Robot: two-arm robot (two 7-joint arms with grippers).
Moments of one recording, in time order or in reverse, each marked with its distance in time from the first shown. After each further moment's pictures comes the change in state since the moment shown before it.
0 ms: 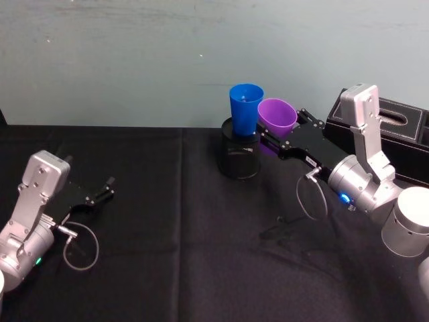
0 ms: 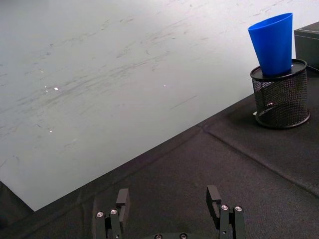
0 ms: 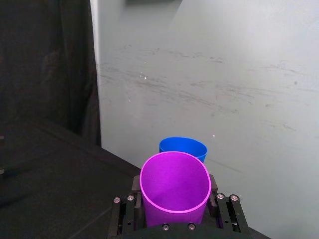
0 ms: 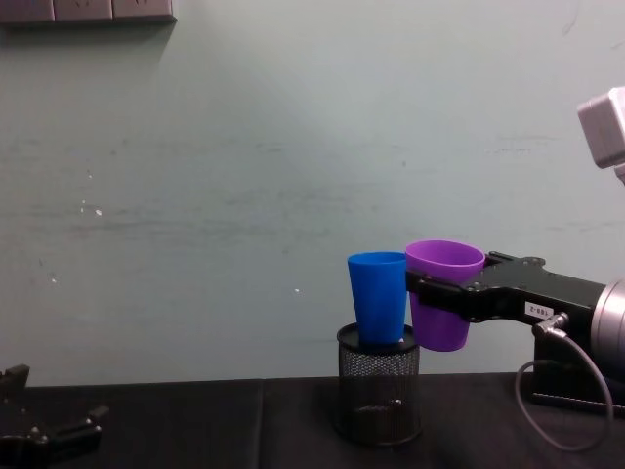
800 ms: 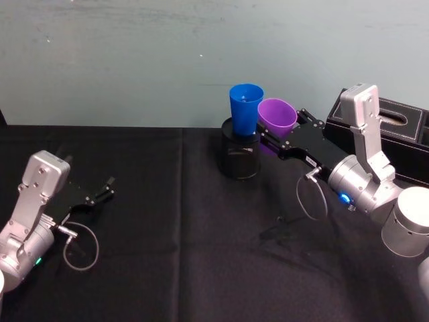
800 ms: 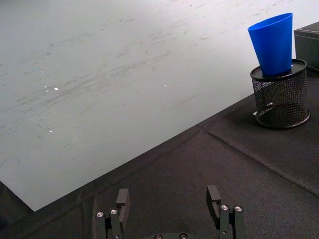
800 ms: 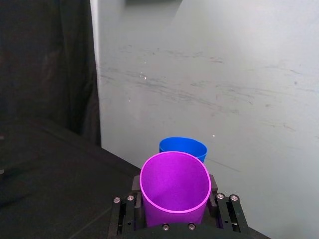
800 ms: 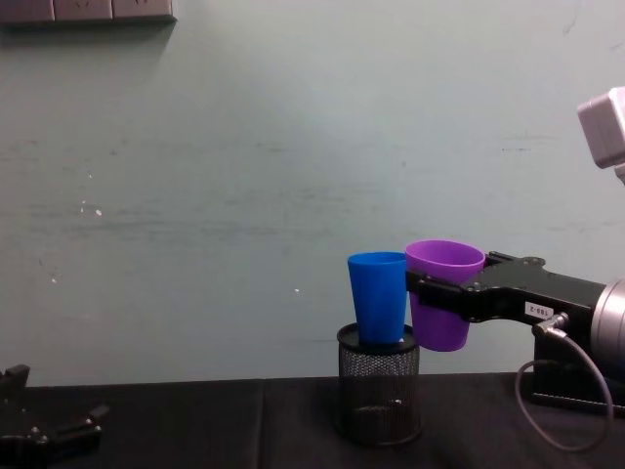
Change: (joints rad) left arm 0.000 0.000 0.000 0.000 0.000 0.000 0.000; right arm 0.000 0.000 0.000 0.000 0.000 0.000 0.000
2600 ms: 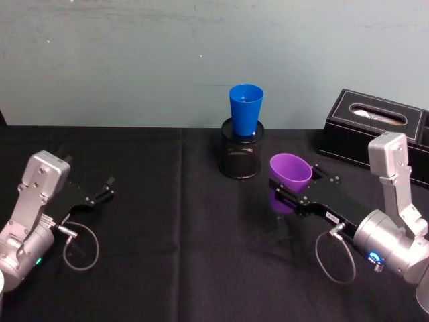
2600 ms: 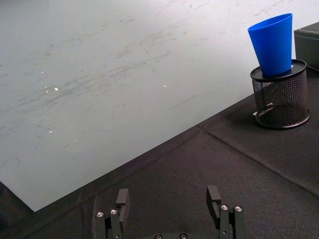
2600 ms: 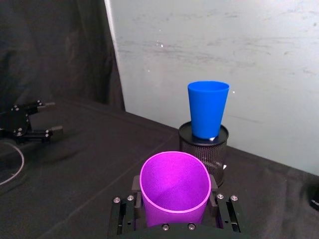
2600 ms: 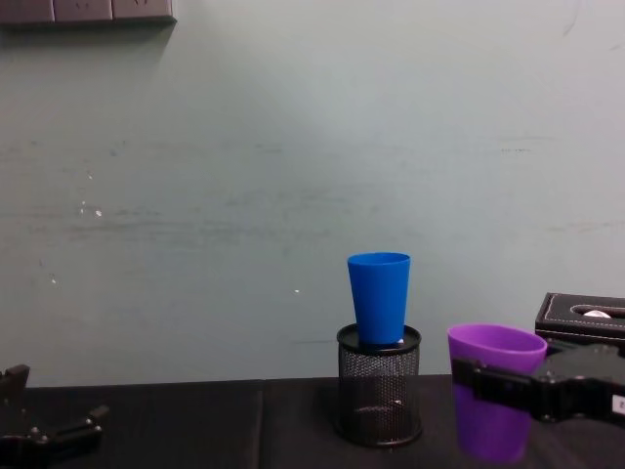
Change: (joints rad) left arm 0.000 0.000 0.000 0.000 0.000 0.000 0.000; right arm -0.267 0.161 0.009 -0.307 0.152 0.154 -0.012
